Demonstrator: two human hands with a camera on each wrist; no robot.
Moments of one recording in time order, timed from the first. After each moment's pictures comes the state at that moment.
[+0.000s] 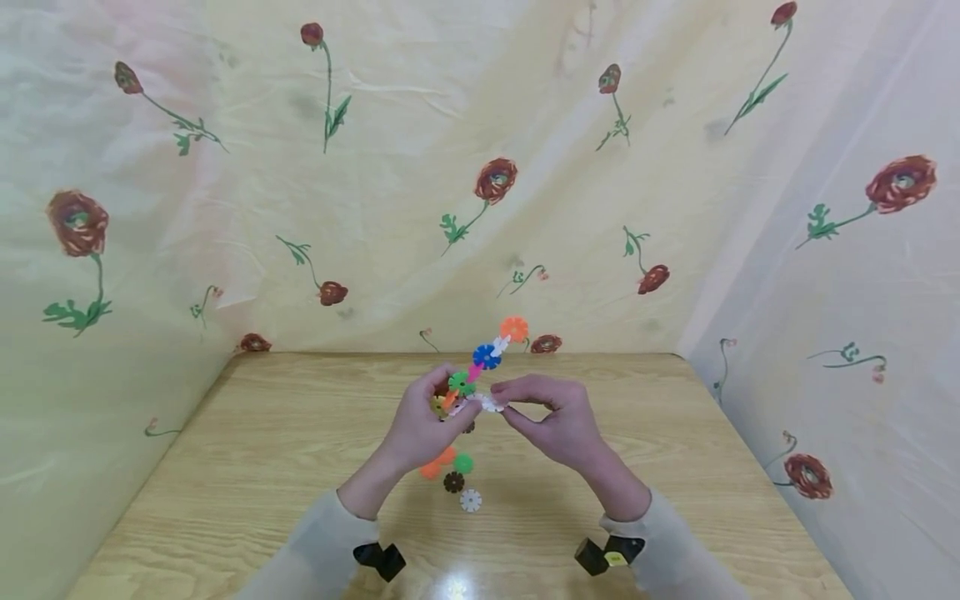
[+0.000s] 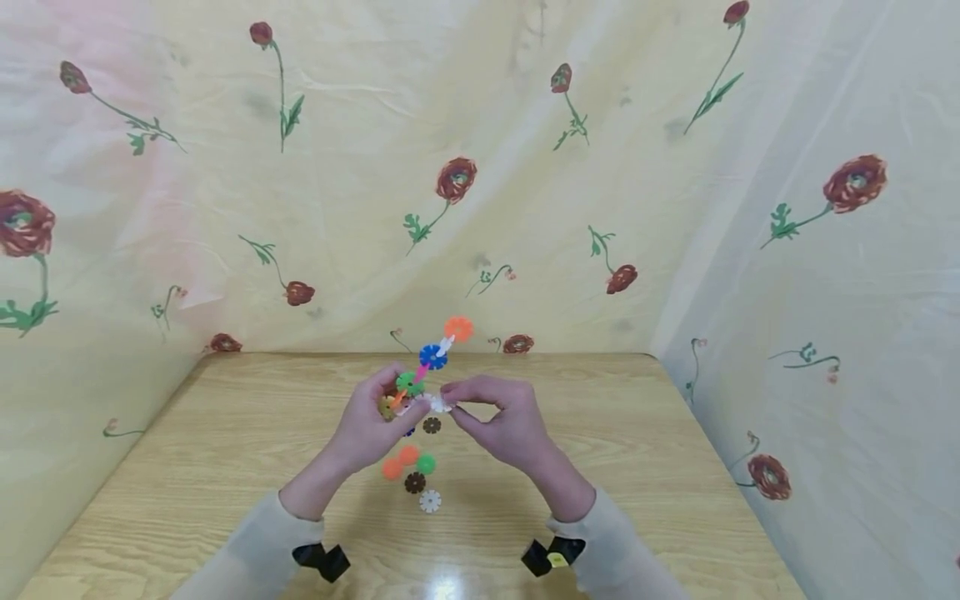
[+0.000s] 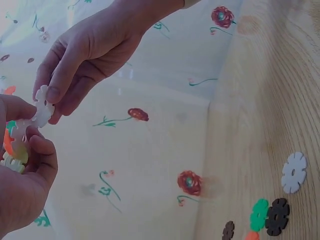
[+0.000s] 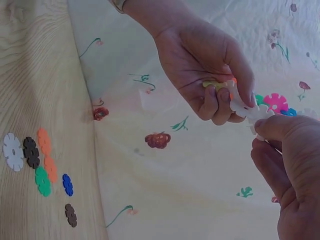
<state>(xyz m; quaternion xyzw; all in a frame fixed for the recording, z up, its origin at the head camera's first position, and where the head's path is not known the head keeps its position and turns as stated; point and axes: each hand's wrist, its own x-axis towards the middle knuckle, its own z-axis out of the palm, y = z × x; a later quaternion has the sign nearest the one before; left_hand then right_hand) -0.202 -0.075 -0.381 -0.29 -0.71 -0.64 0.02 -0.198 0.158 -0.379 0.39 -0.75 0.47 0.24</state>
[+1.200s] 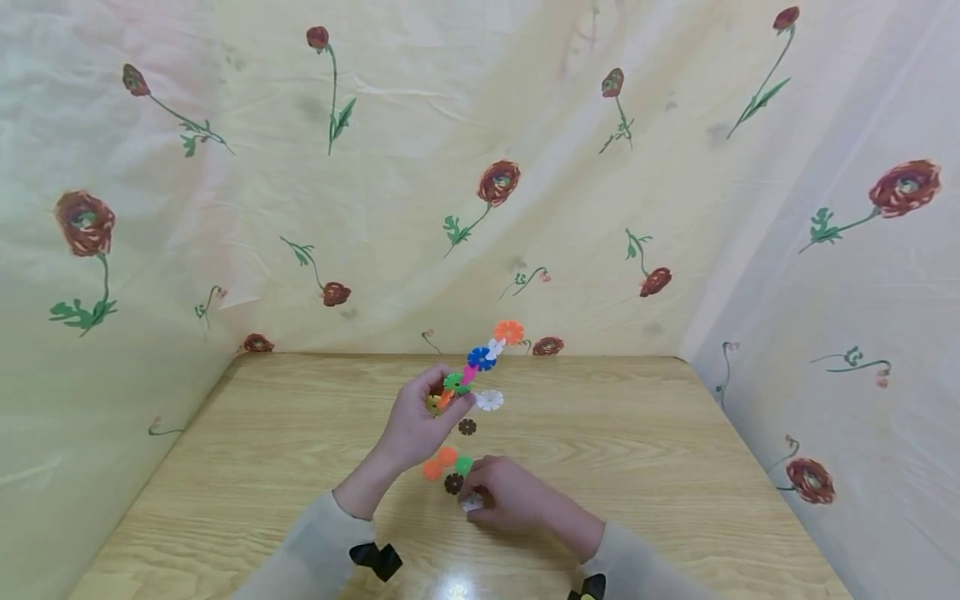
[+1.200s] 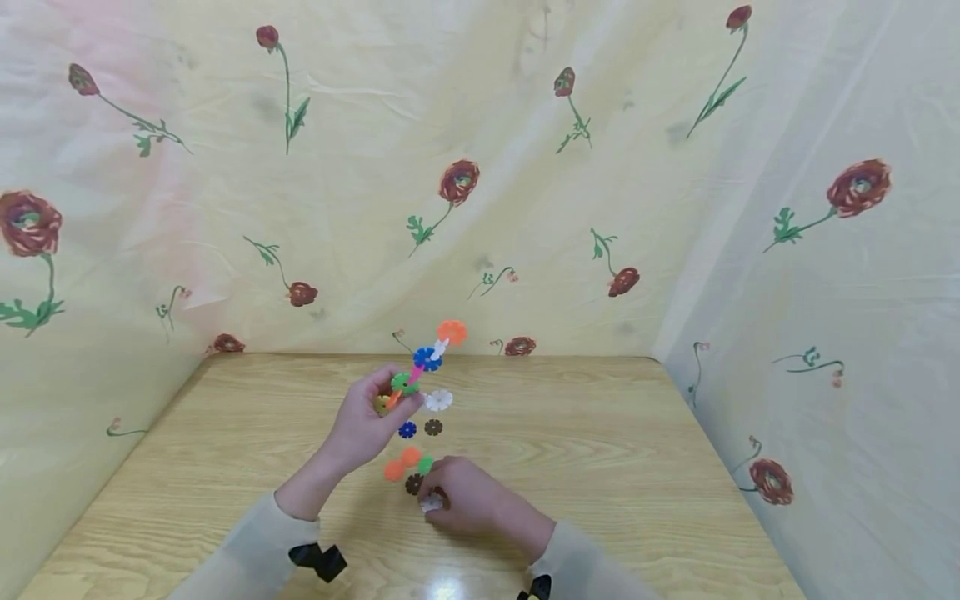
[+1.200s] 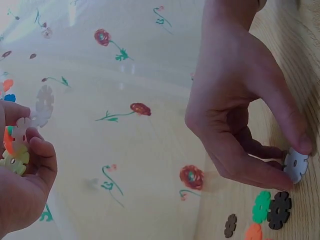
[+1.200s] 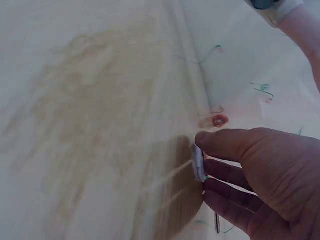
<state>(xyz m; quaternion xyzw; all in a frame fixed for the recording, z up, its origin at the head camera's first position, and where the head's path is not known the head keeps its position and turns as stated) -0.205 -0.081 -0.382 -0.26 -0.75 -0.61 0.07 -0.188 0.125 -0.477 0.38 -0.88 0.25 -0.09</state>
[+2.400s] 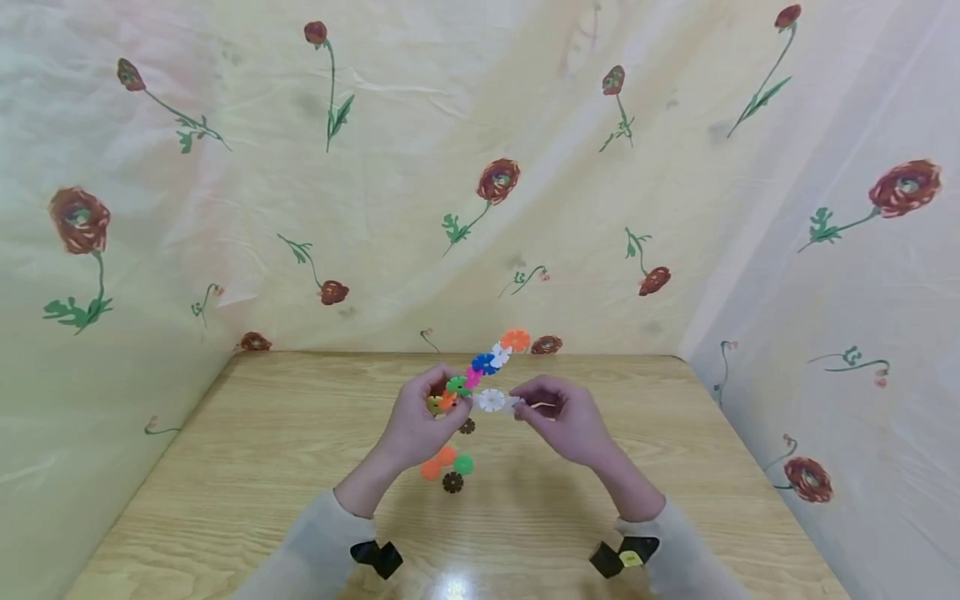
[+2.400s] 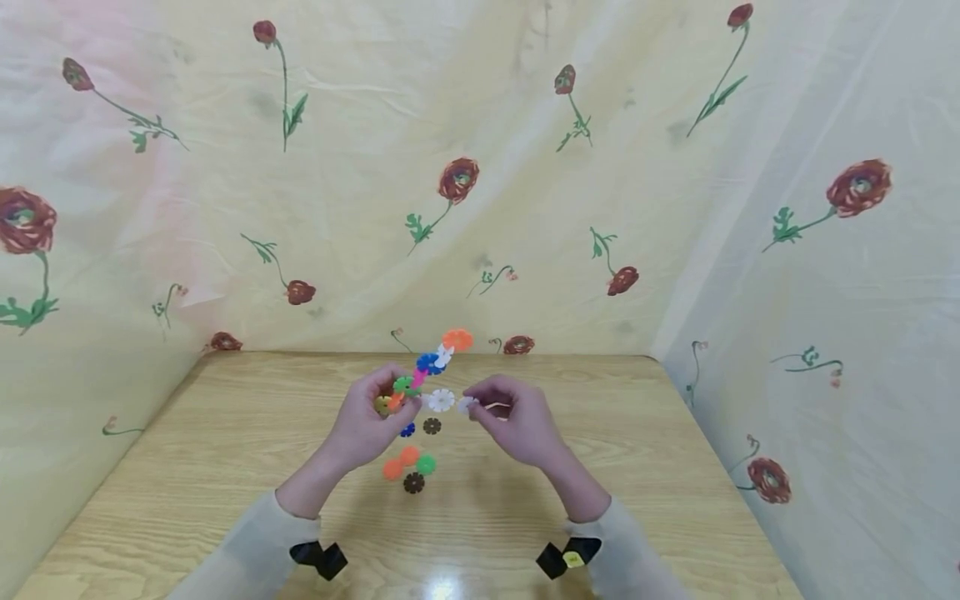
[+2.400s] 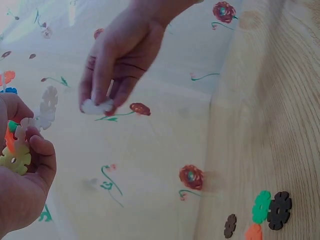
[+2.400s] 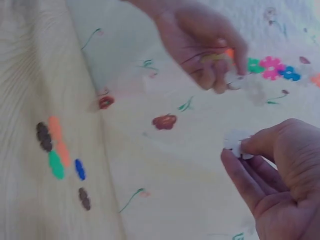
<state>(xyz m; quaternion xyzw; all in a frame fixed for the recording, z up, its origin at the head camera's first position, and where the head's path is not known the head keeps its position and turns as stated) -0.205 -0.078 -0.383 -0.28 -0.75 -0.60 0.09 -0.201 0.177 -0.394 0.24 -0.80 0.54 0.08</state>
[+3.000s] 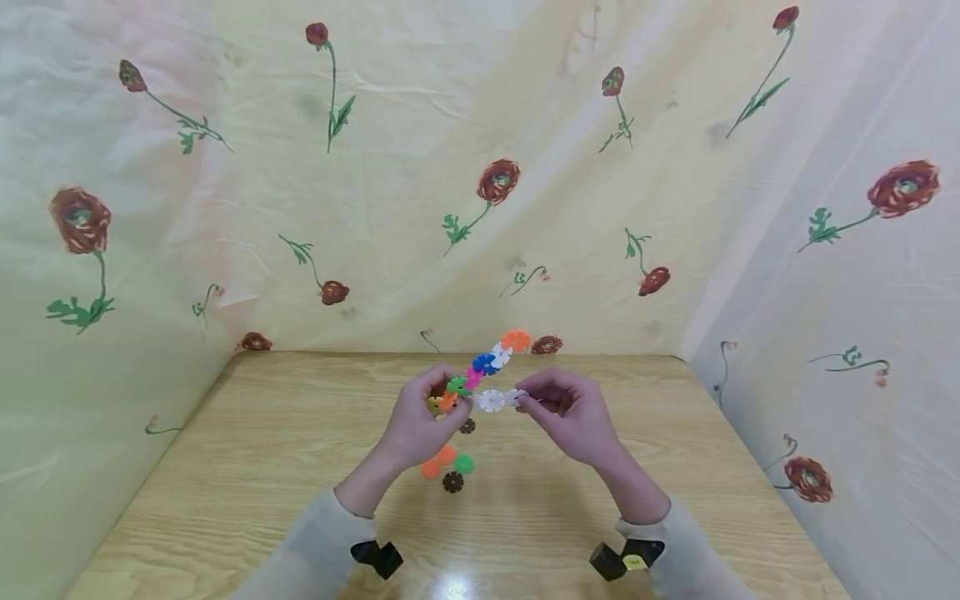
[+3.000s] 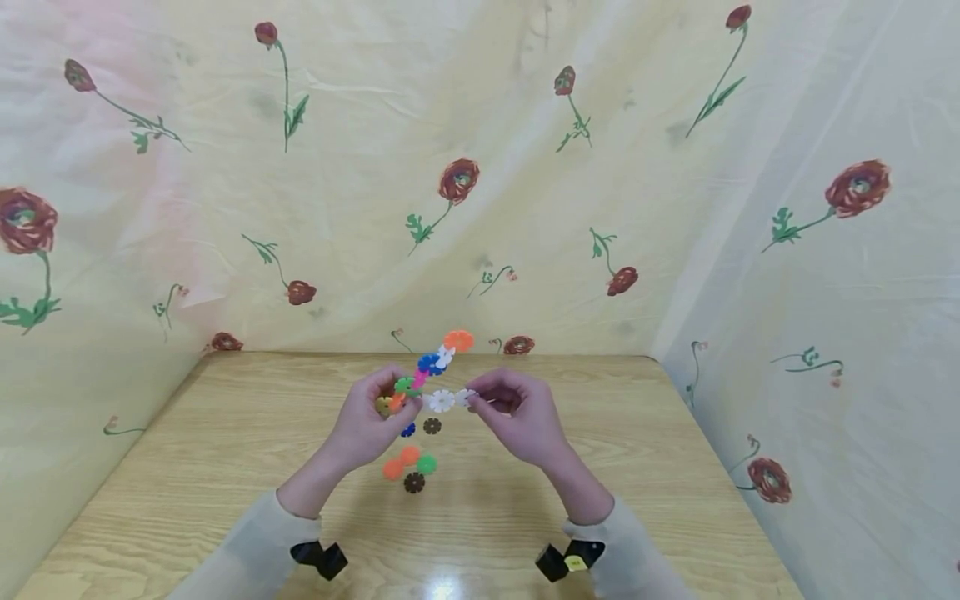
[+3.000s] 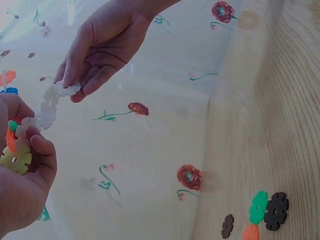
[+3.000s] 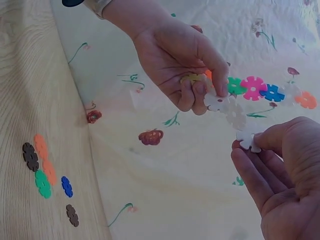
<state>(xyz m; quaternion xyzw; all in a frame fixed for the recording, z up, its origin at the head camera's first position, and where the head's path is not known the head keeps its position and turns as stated) -0.207 -0.078 -0.386 -0.29 -0.75 -0.59 0.09 -0.197 0.177 -0.381 0.29 -0.76 0.57 0.14</state>
